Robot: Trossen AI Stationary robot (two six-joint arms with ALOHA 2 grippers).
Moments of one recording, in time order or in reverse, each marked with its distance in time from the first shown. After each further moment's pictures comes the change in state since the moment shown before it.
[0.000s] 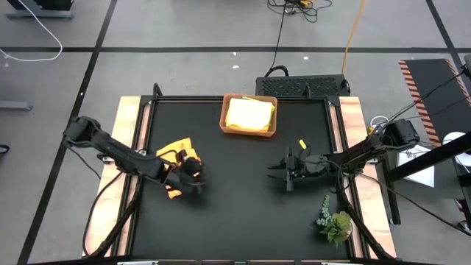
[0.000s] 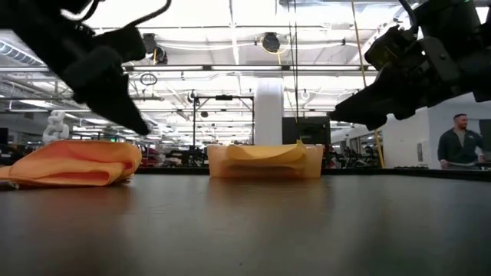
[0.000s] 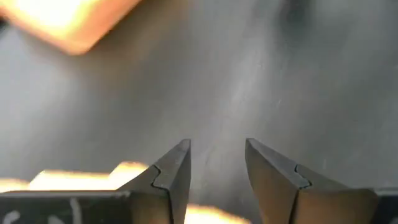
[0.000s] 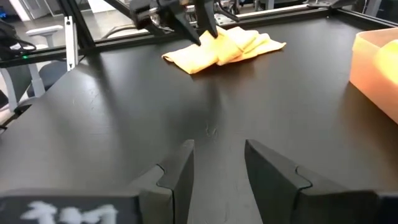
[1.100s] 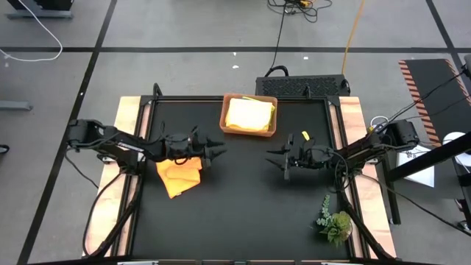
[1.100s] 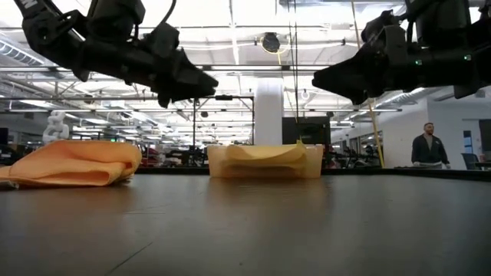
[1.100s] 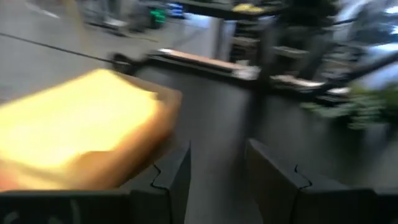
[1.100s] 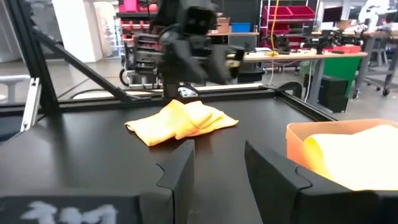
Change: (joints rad) left arm 0.444 0.047 -0.174 1.009 0.435 0.436; right arm -0.134 0.000 0.000 0.262 0.024 -0.190
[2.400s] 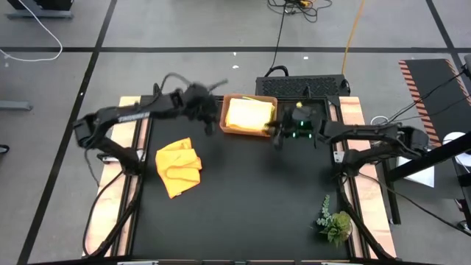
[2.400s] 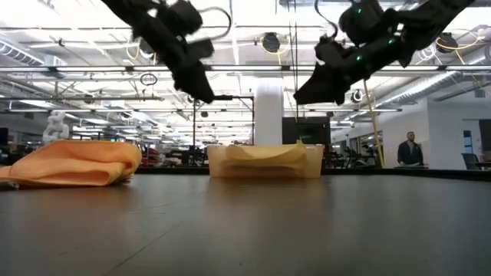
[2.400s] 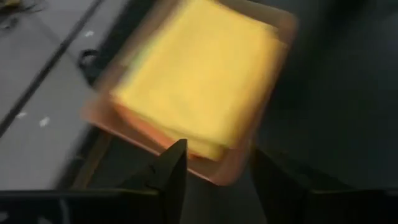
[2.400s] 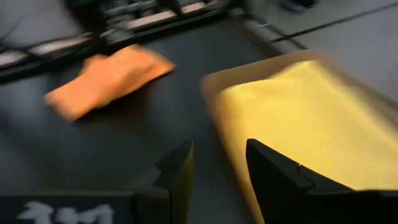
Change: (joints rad) left arm 0.441 0.102 0.711 -1.215 0.246 0.330; right arm -0.491 -0.141 0.425 -0.971 -0.340 0.076
